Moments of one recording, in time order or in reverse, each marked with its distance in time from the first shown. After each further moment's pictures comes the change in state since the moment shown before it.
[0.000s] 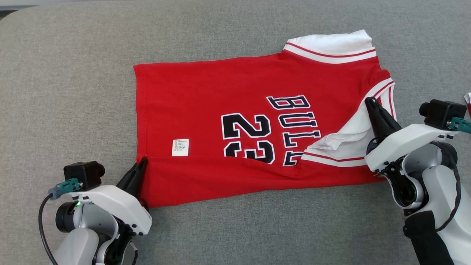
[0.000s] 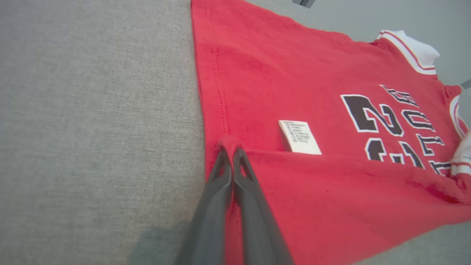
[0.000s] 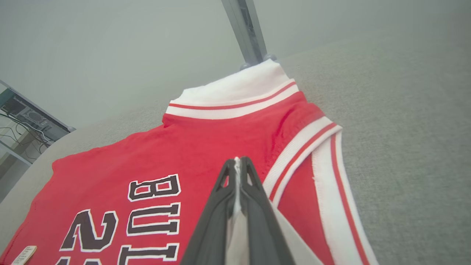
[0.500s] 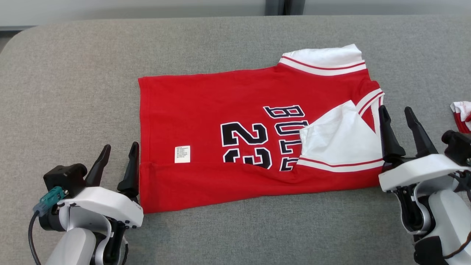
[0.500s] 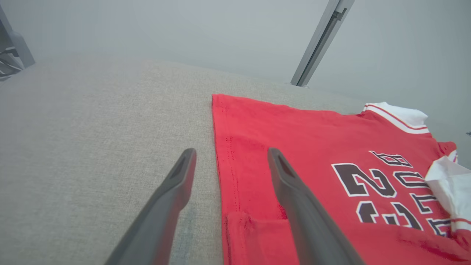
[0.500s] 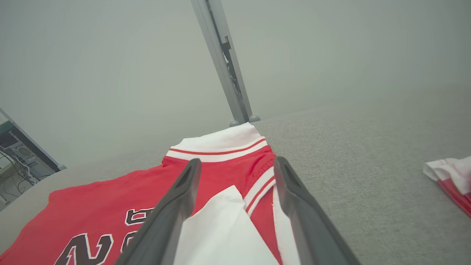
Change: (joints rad) left arm 0.002 -0.009 0.031 -0.011 0.076 0.064 -0.188; right arm 0.094 -0.055 0.030 -0.008 -0.021 0.000 -0.294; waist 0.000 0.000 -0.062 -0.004
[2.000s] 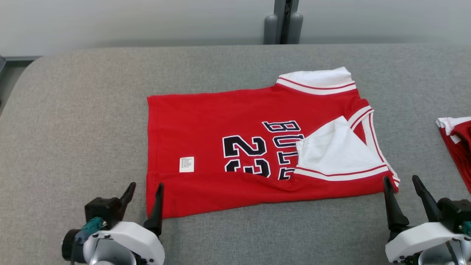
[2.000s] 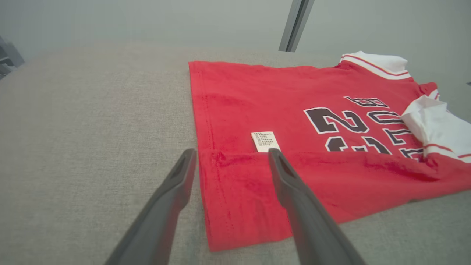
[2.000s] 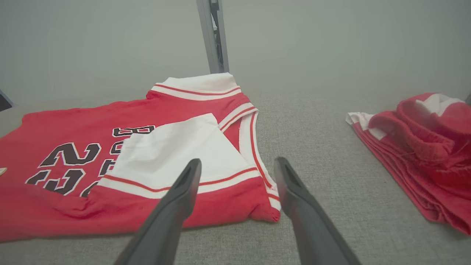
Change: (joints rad) left arm 0.130 0.018 -0.108 -0.045 0.099 0.078 0.007; right arm 0.395 0.101 -0.181 -0.265 -0.328 0.000 0.114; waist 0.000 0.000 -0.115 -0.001
